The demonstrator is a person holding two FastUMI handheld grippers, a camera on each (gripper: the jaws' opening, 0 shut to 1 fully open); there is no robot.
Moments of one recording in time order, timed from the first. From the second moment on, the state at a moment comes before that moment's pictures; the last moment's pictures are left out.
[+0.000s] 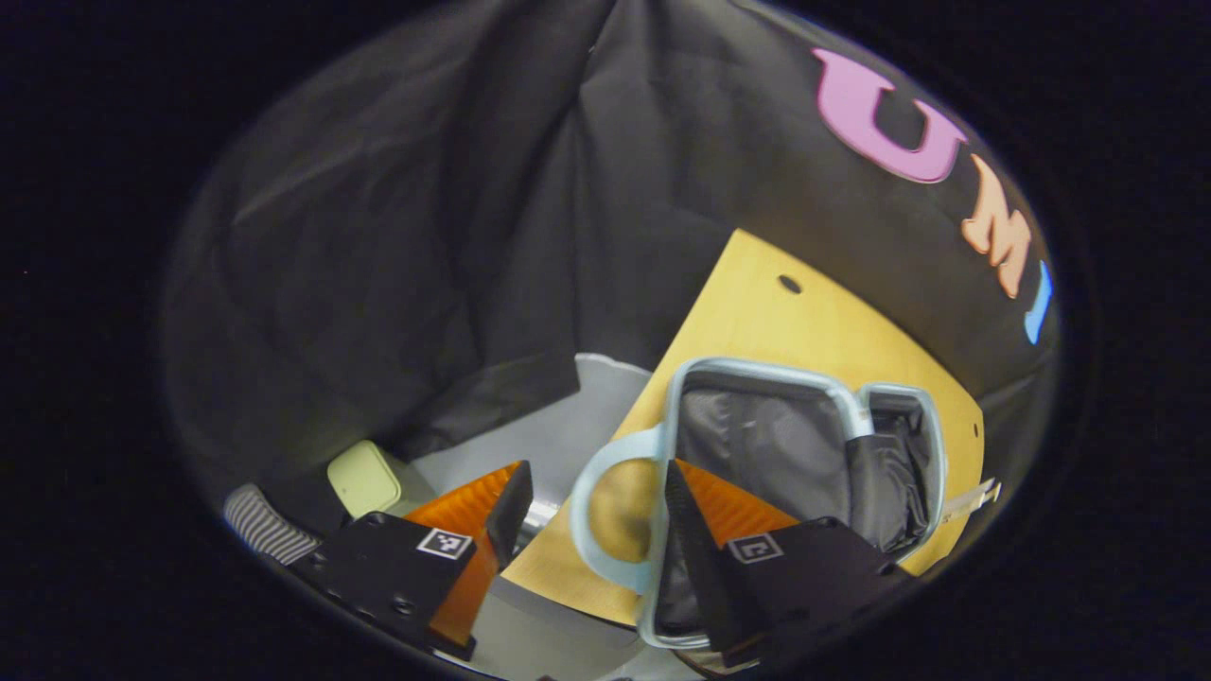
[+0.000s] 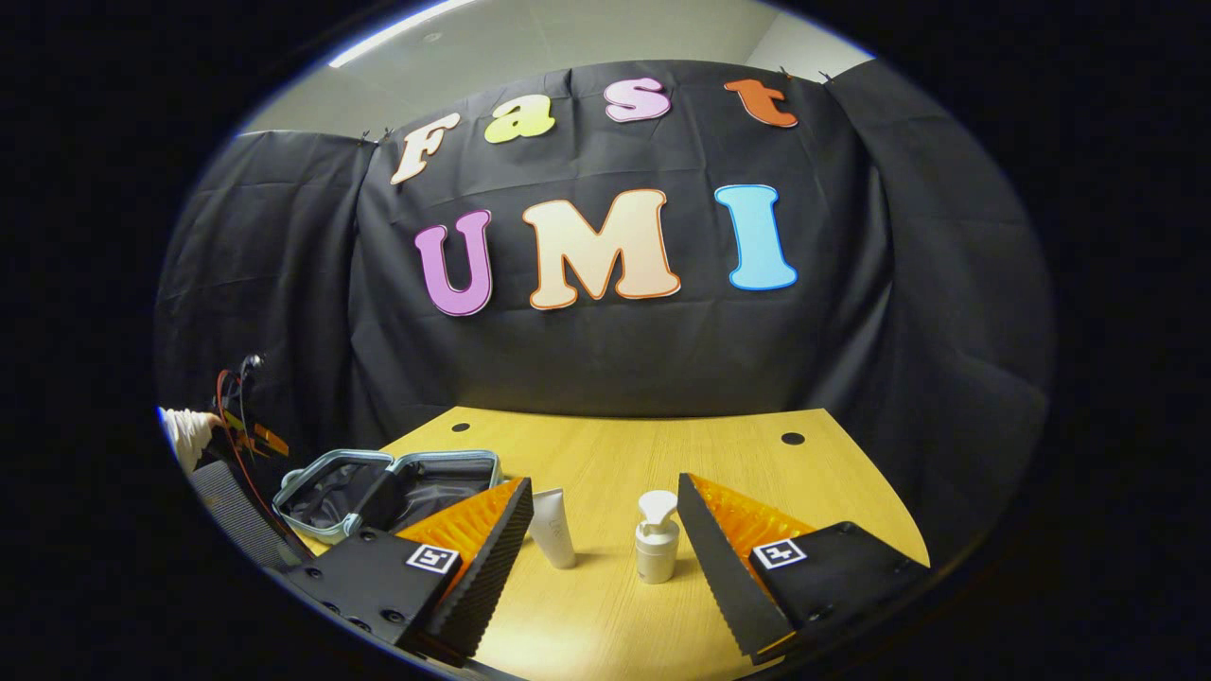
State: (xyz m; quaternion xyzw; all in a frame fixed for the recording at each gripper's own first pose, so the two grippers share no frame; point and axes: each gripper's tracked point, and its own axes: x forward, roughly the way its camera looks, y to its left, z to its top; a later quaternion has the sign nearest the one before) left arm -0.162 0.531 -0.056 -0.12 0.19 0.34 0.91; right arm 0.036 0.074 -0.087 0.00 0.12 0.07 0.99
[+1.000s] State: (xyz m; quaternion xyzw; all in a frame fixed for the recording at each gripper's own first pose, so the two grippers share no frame) left arm 0.082 0.025 -0.015 0.01 0.00 -0.05 1.00; right arm 0.053 0.040 -0.131 -0.01 0.15 0.07 0.99
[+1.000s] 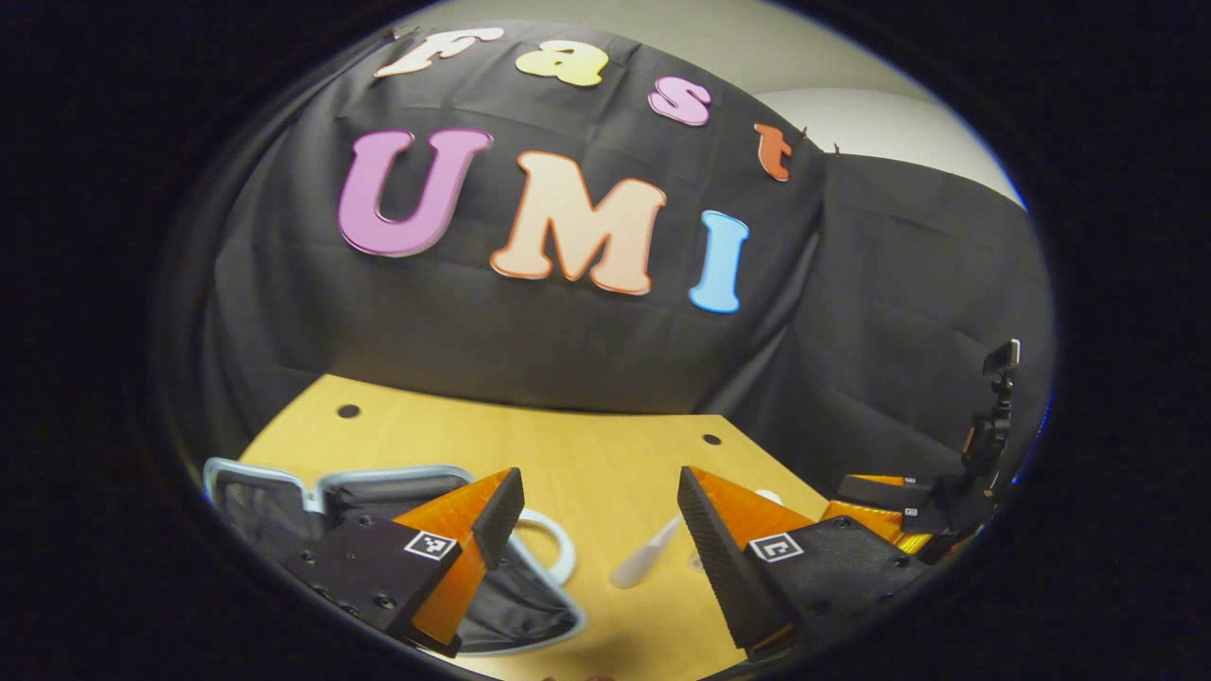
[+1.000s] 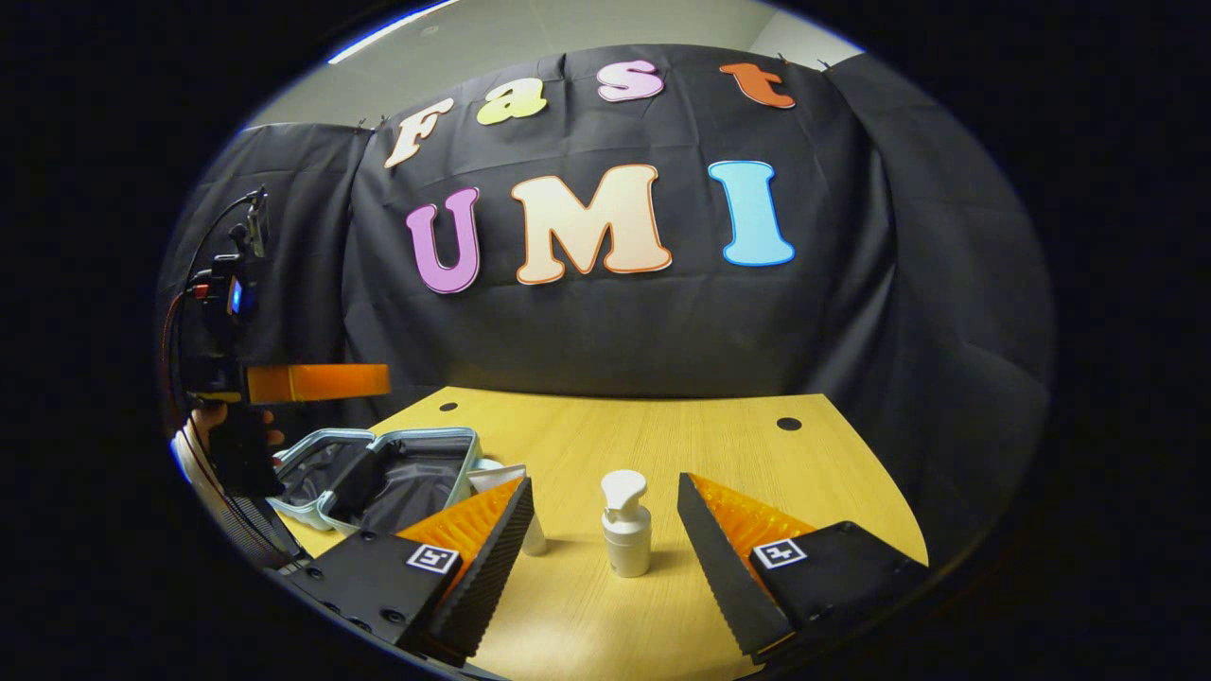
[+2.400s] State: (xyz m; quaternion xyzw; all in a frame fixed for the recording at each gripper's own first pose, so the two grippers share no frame) left arm 0.201 0.010 -0.175 -0.05 0.13 -0.01 0.99; right arm 0.108 0.031 -0.268 -0.05 0.23 0.10 0.97
